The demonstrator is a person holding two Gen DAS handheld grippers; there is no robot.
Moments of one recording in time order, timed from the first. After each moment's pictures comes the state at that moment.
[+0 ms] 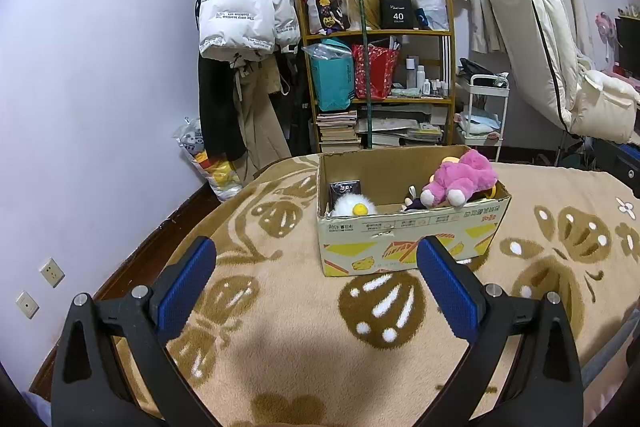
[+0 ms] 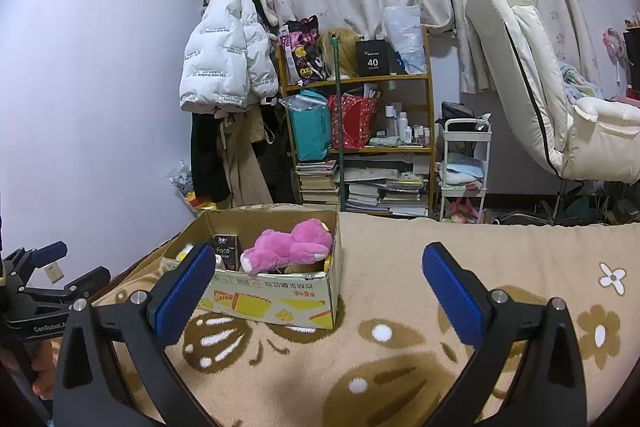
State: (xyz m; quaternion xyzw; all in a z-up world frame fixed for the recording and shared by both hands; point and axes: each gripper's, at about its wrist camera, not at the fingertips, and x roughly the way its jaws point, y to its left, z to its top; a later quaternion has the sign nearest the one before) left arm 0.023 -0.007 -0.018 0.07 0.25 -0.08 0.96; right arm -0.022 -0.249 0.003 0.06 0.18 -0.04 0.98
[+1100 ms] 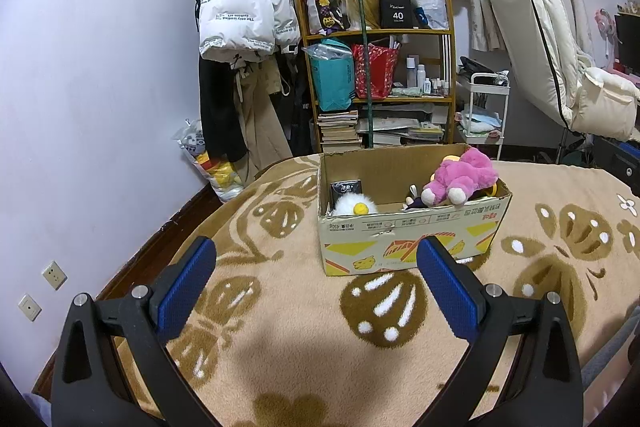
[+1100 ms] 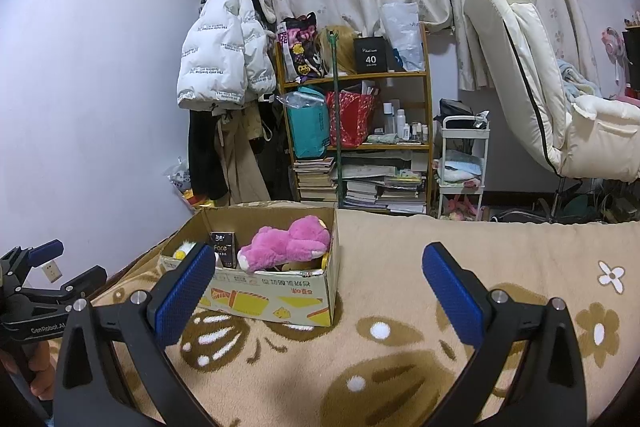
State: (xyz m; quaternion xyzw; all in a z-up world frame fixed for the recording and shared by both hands) left arm 0.021 -0.006 -0.019 0.08 0.24 -0.08 0.96; right arm -0.022 -0.241 0.002 0.06 0.18 -0.05 0.98
